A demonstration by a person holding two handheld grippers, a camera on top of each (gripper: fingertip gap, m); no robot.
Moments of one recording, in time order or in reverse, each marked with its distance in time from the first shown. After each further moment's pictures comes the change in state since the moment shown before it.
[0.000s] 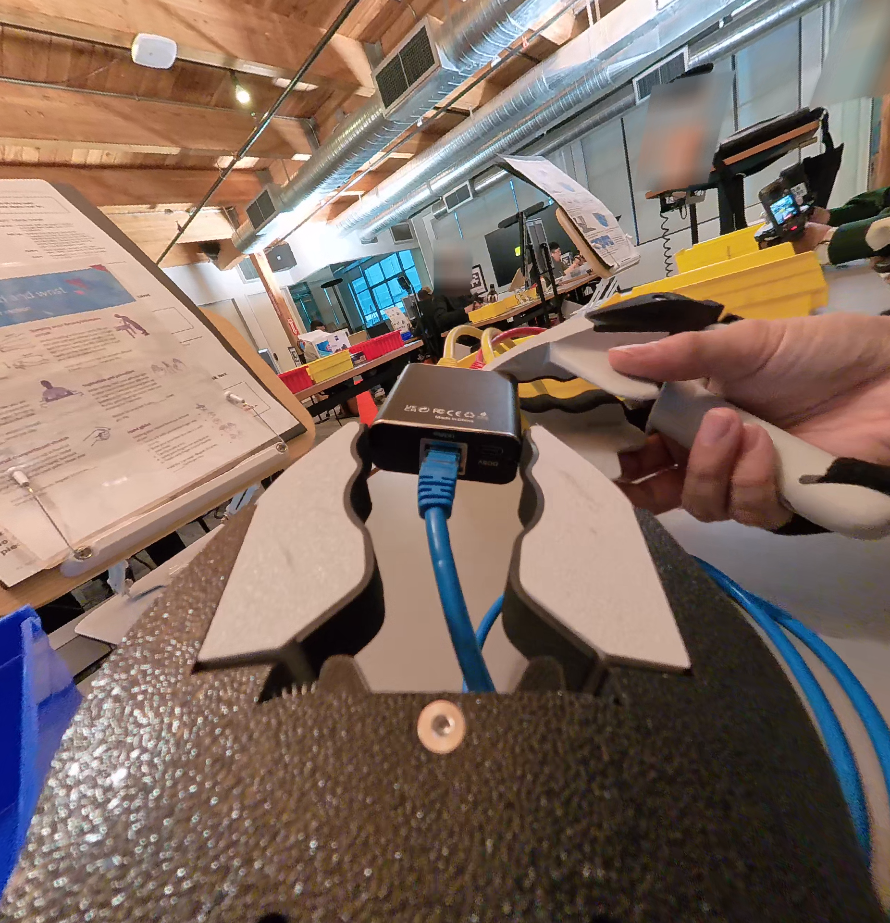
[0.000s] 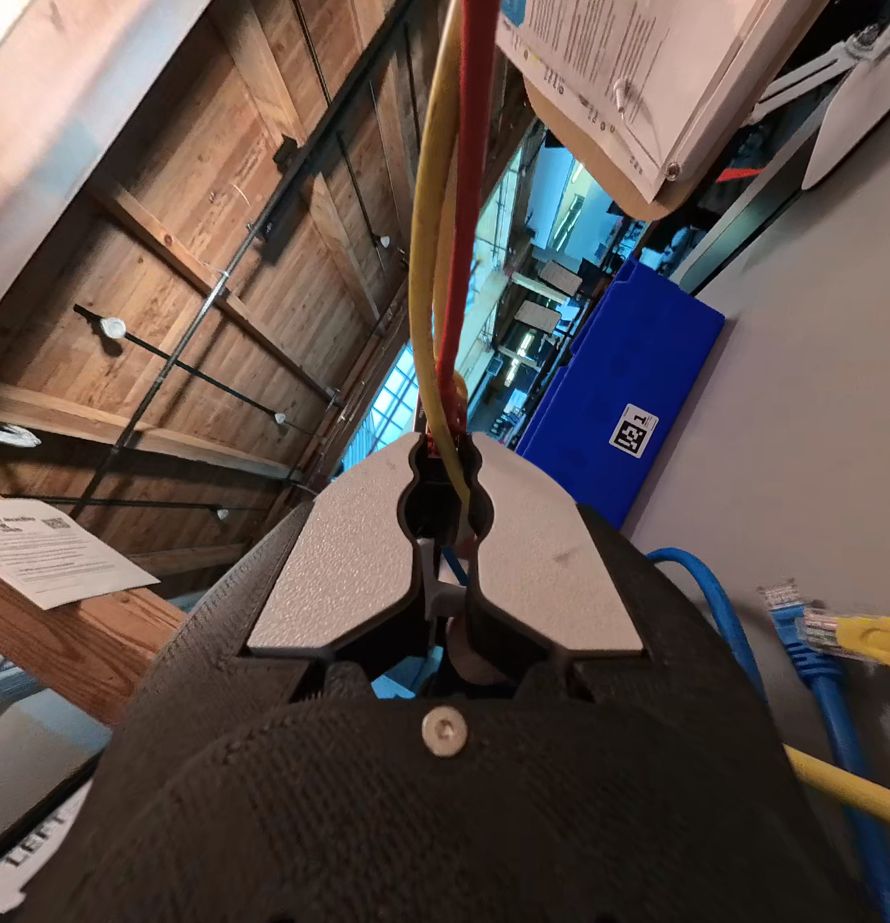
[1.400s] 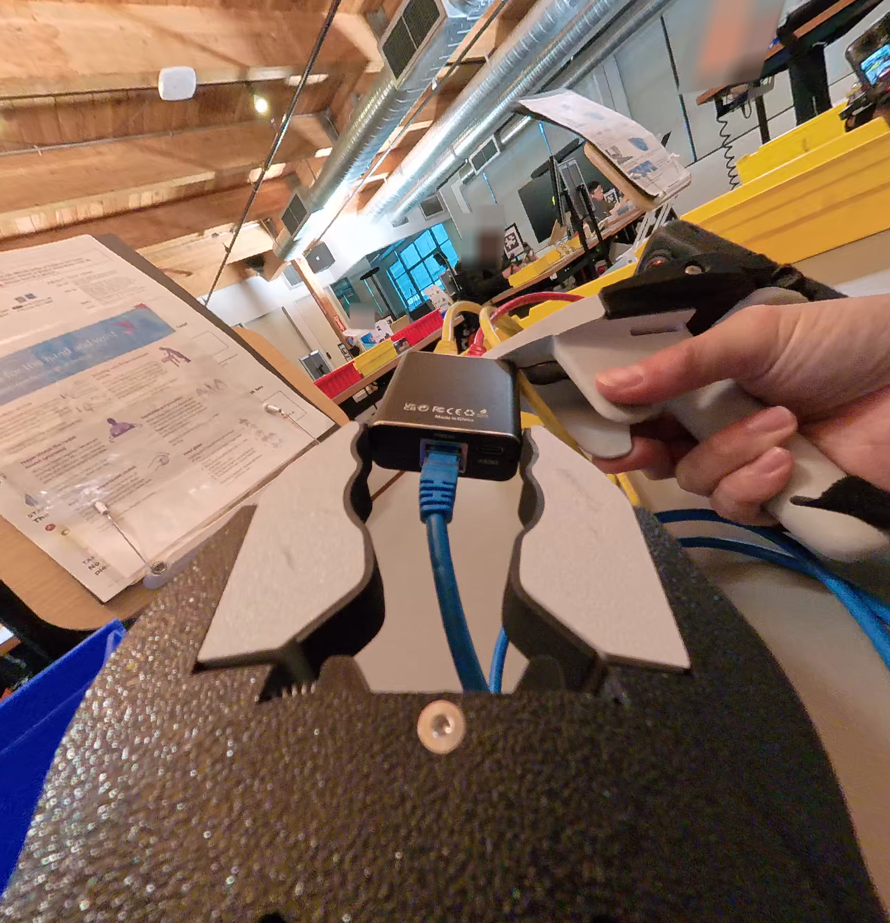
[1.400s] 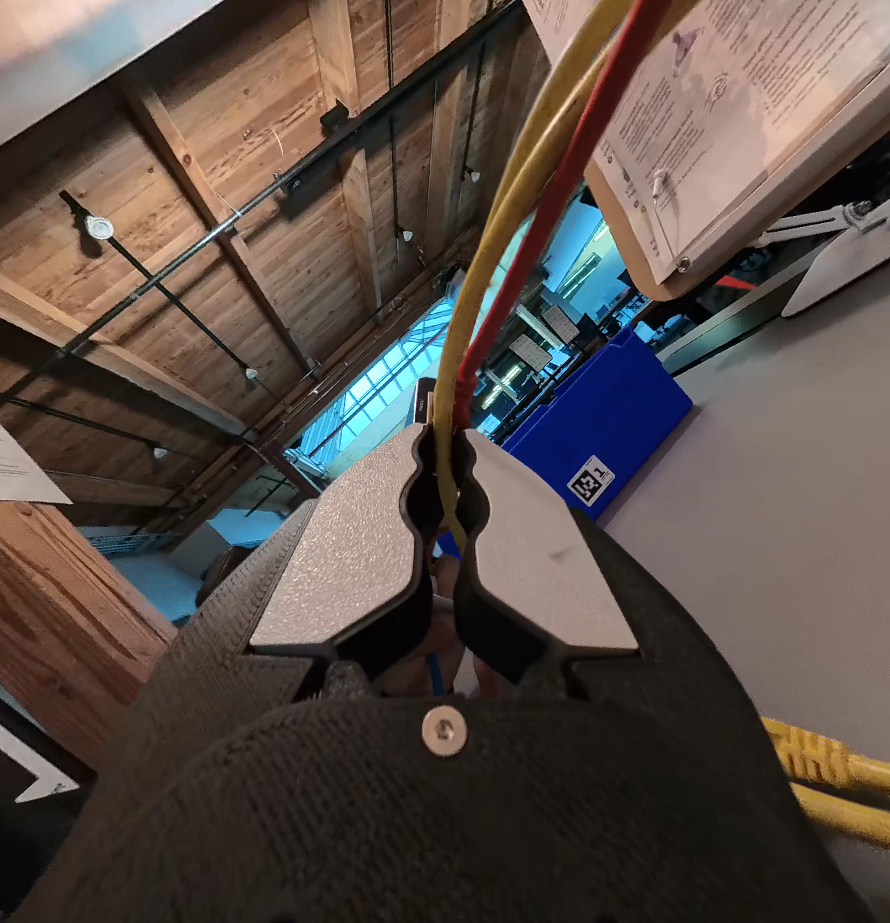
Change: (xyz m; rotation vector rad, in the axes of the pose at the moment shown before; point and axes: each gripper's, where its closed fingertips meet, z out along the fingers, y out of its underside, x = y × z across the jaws) left arm 0.008 0.006 0.008 -0.060 -0.065 0.188; right arm 0.003 -0.005 -0.009 0.019 -0.064 -0.287
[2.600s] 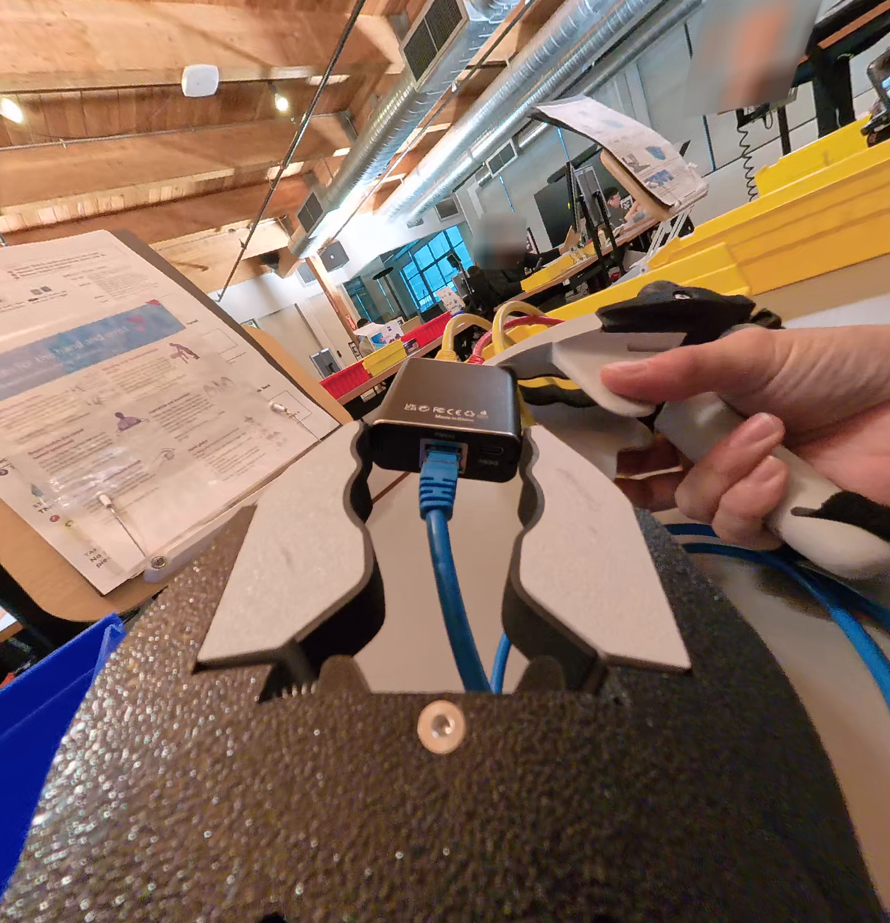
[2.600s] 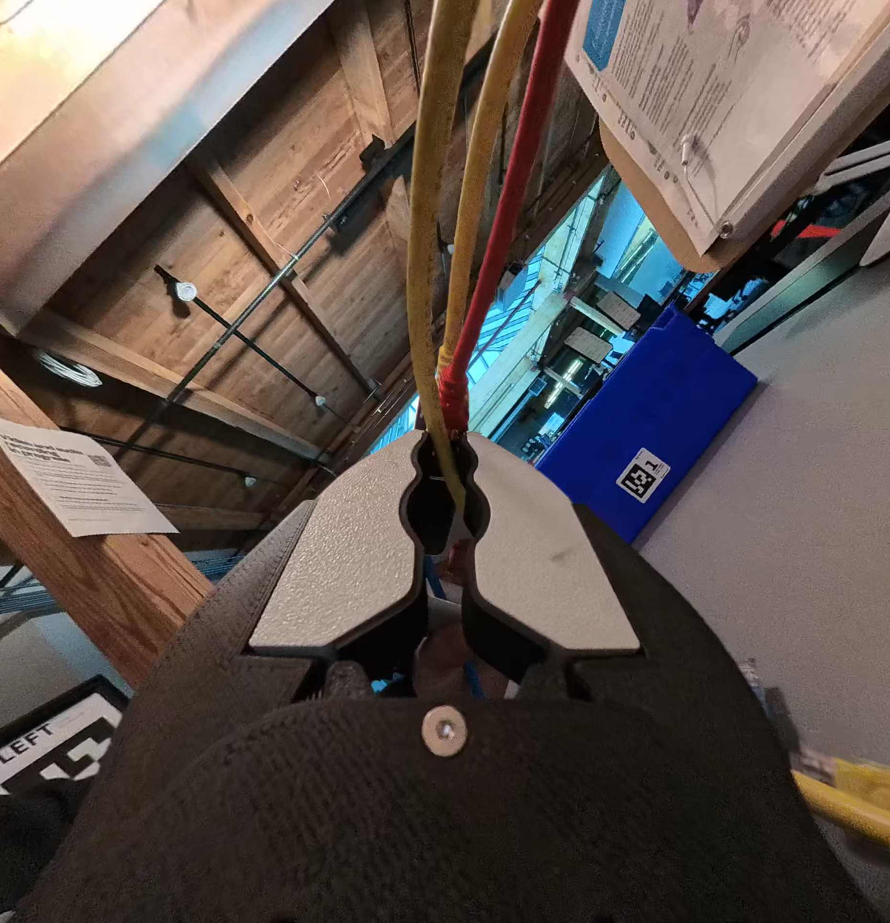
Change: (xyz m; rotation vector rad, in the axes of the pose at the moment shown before) left arm 0.001 -0.004 0.003 0.005 -0.032 -0.024; right arm 0.001 -0.006 -0.001 0.019 -0.092 0.171
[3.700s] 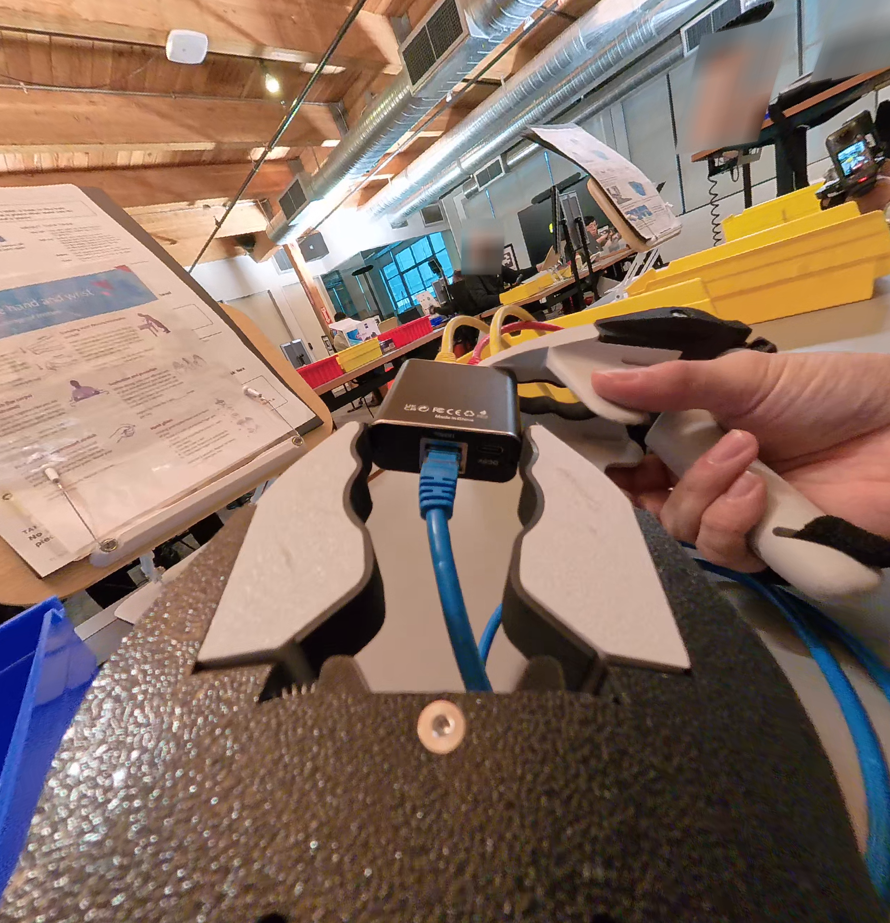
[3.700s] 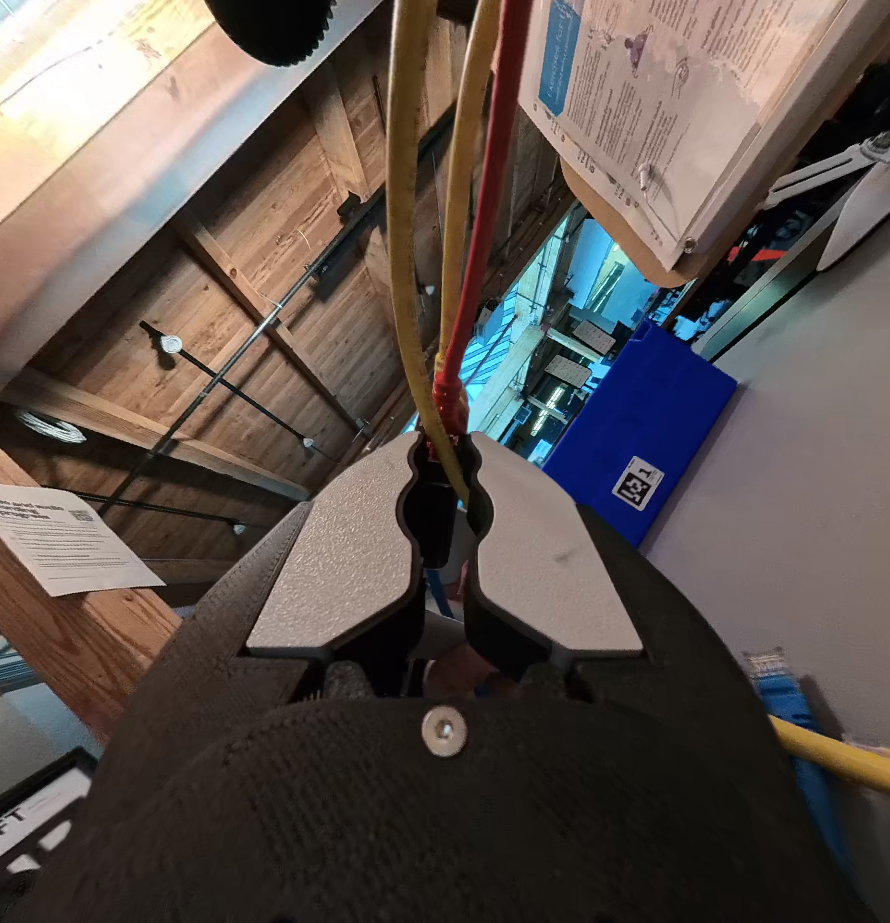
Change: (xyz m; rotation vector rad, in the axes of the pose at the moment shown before) left arm -0.001 0.002 -0.001 0.011 0.033 -0.114; right arm 0.002 0.000 0.004 0.087 0.058 0.042
